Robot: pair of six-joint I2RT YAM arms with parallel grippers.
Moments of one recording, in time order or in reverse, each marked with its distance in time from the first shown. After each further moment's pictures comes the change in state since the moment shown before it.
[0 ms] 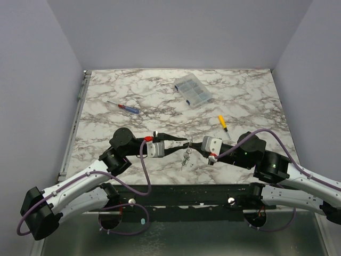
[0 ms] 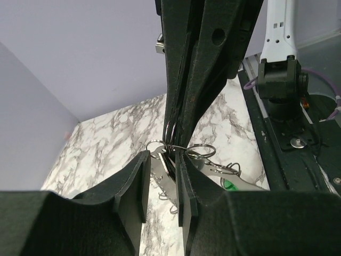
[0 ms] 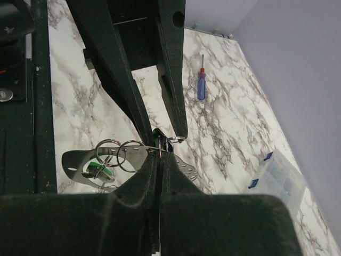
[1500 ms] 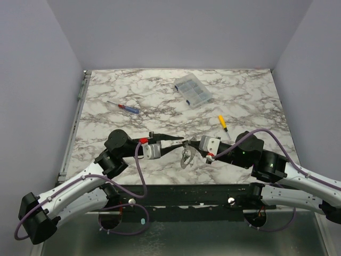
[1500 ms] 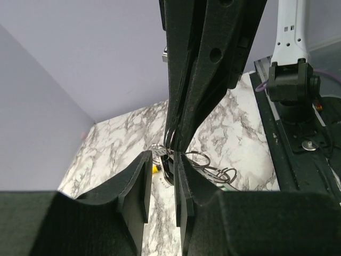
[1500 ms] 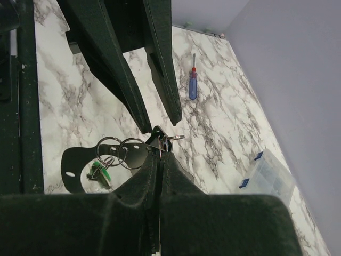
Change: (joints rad) left arm 0.008 -0.063 -0.002 -0.034 -0.040 0.028; right arm 0.000 0.021 -0.002 0.029 0.019 -0.031
